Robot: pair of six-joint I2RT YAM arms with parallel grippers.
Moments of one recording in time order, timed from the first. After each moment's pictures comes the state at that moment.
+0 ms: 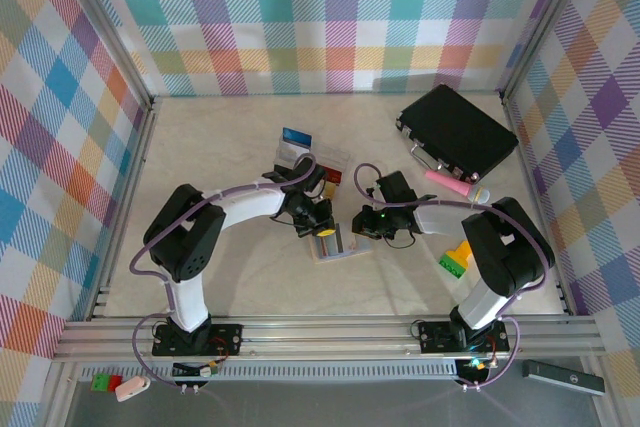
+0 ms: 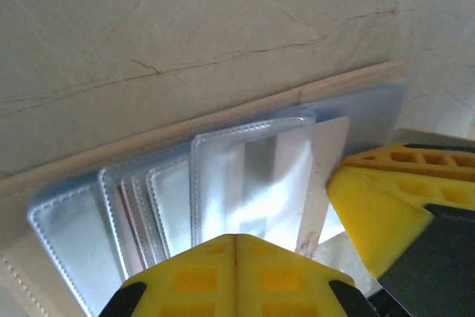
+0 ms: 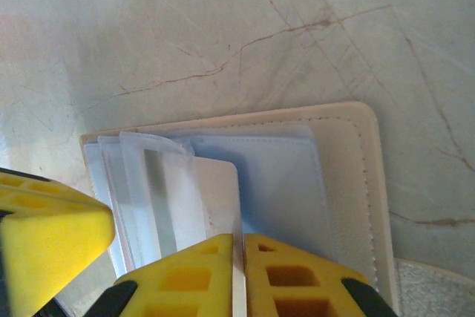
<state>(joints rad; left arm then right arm) -0.68 1.86 1.17 -0.52 0.43 -0.91 0.51 1.64 0.74 -0.13 -0.49 0.68</state>
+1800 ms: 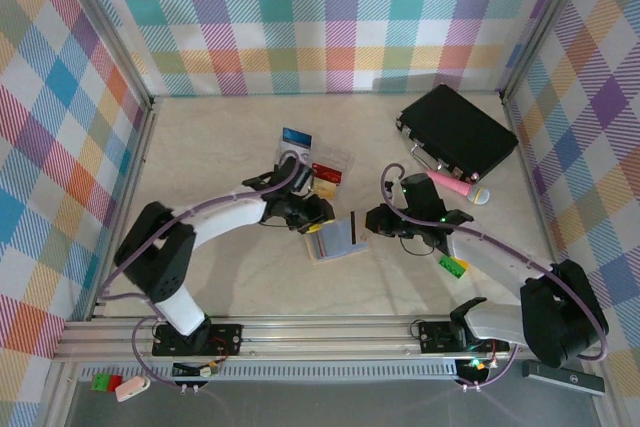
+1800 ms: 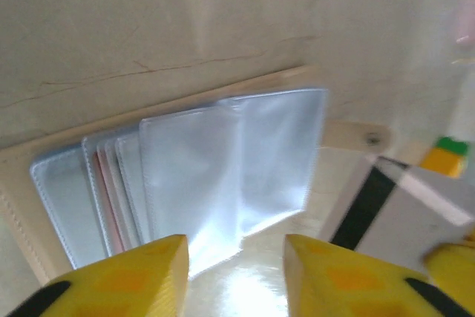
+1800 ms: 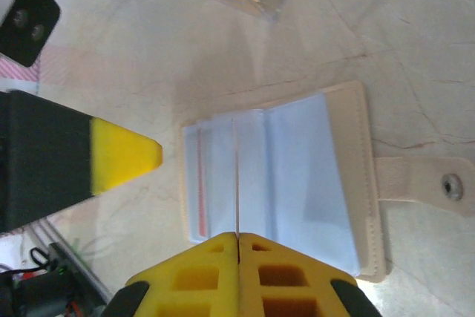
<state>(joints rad) -0.65 1.63 1.03 -0.40 0.39 -0.98 0.49 1.21 0.62 -0.20 -0.45 0.67</state>
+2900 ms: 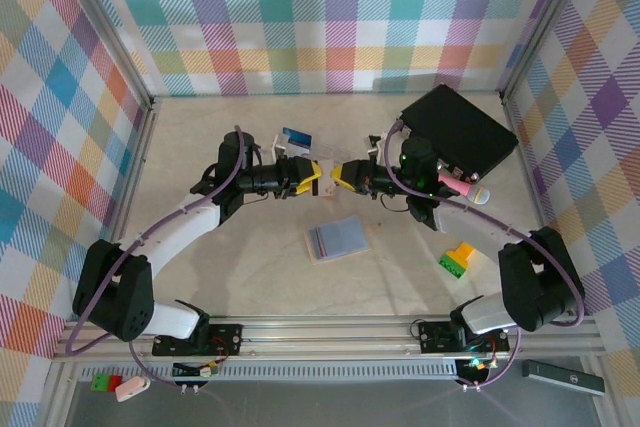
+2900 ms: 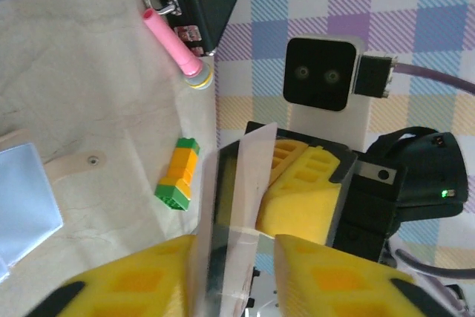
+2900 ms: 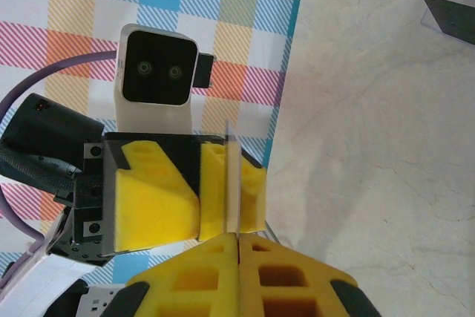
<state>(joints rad) -0.42 1.39 0.91 0.10 0.83 -1.16 0.47 1.42 0.81 0.39 -0.84 1.15</state>
